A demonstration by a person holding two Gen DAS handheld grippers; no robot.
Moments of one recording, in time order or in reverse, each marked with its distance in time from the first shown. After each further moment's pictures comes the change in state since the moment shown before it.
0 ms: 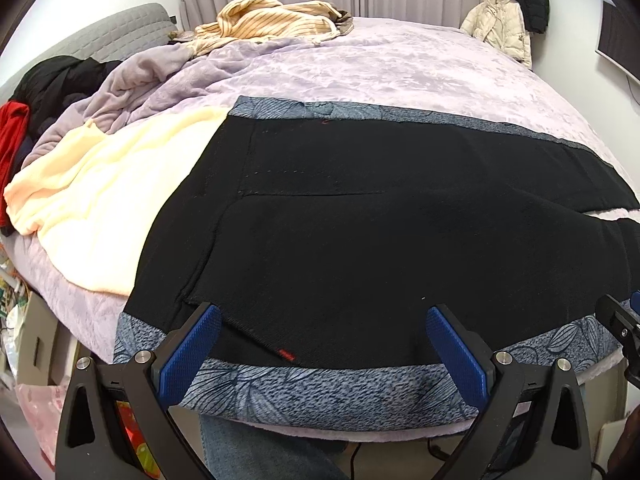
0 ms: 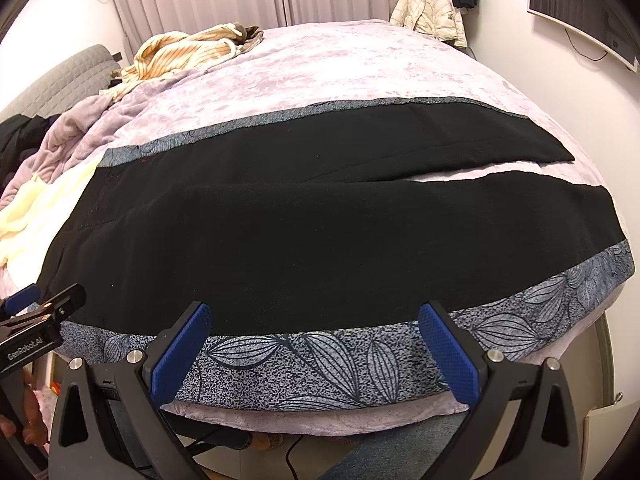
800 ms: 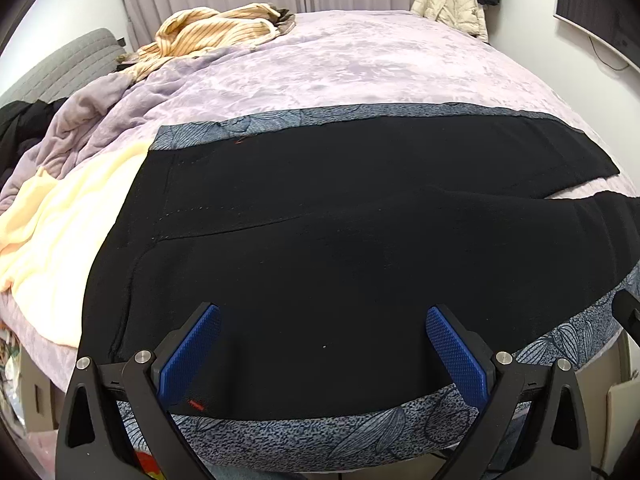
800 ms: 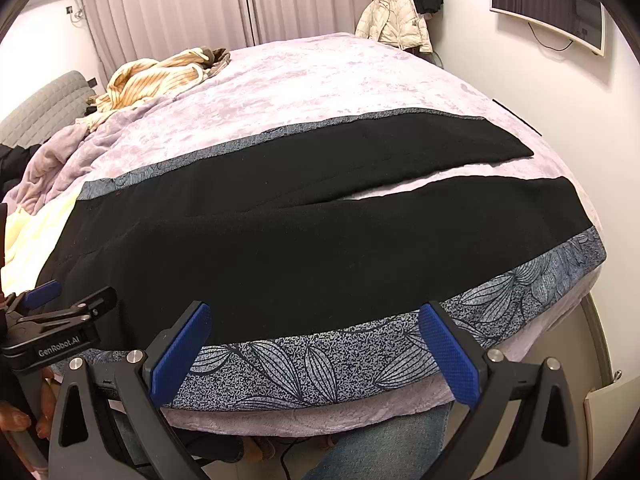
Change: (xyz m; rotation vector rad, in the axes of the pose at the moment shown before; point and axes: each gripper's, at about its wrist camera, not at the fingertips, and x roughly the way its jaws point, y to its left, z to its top) left arm 0.012 -0.059 0.023 0.158 -0.027 -0.065; right arm -0.024 -0.029 0.003 0.075 -0.056 -0.079
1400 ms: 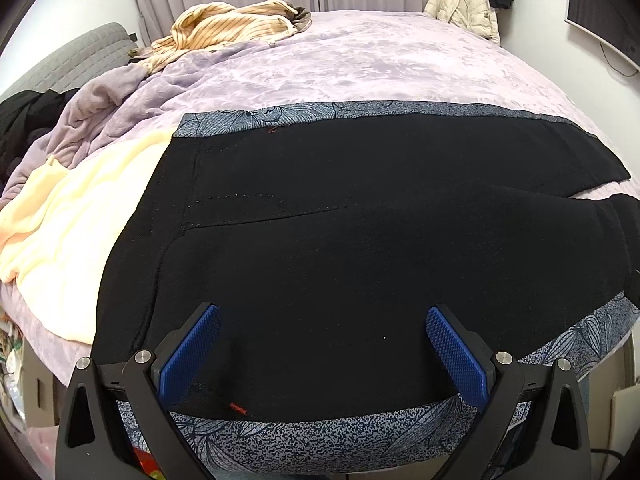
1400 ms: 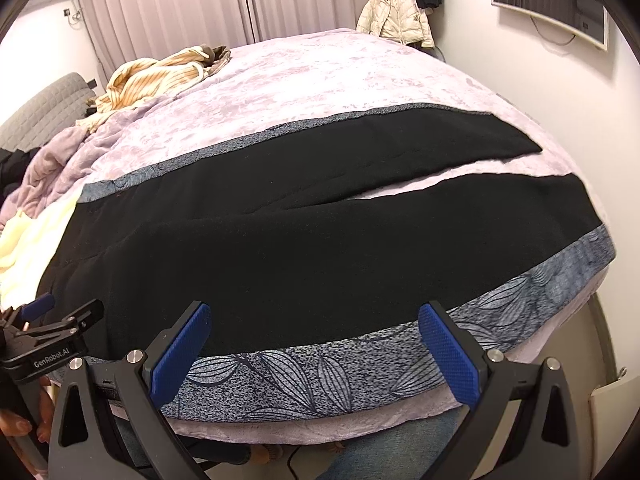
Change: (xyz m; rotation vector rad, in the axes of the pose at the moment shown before) left arm 0.005 0.030 -0.009 -0.036 0.005 0.016; right arm 0.013 0.003 0.004 0.023 0.017 0.032
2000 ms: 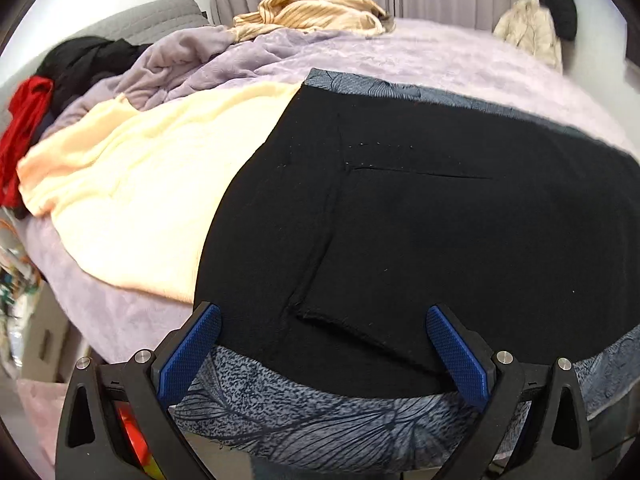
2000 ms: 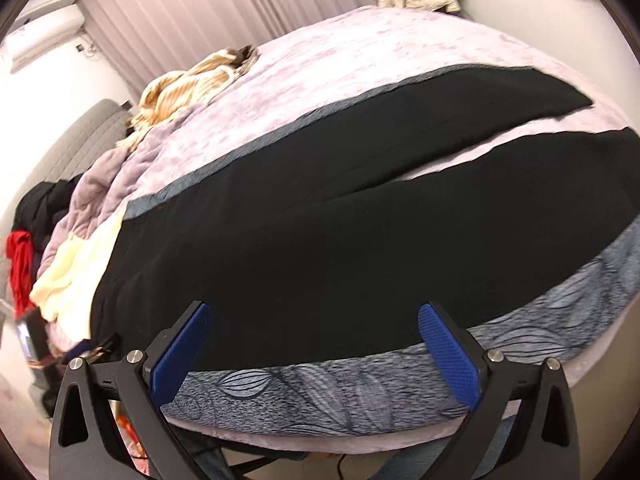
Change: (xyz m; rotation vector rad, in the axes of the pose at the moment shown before) left arm 0.021 0.112 -0.049 -0.181 -0.040 0.127; right arm 0.029 -0.018 0.003 0.093 0.064 0.271
